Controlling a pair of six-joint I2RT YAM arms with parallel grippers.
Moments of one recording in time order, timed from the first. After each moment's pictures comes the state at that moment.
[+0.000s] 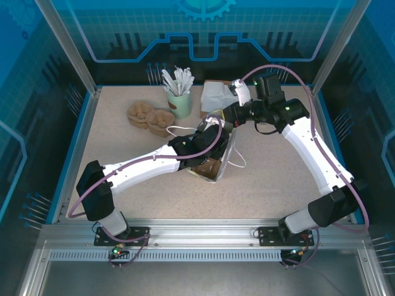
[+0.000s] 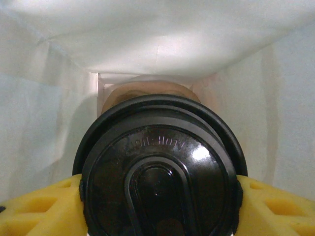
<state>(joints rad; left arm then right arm) -0.95 1.65 1.41 -0.58 -0.49 -0.42 0.39 1.47 1.61 -0.84 -0.48 0.04</state>
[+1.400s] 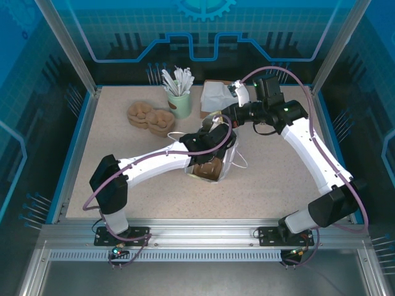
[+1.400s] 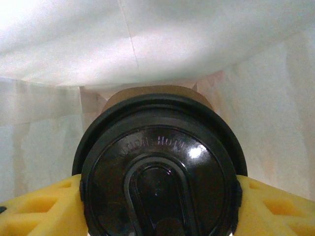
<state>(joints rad) -0.93 1.78 1.49 -0.61 -0.50 -0.40 0.39 1.48 1.58 -0.80 -0.56 0.11</state>
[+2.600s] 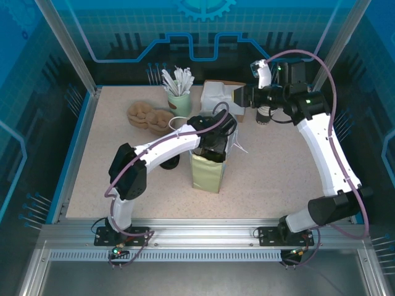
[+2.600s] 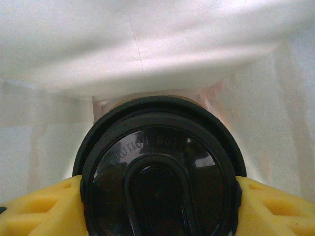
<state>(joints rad) -0.82 2.00 1.78 -0.94 -0.21 -0.51 0.24 1.46 1.74 -0.85 -0.52 0.18</state>
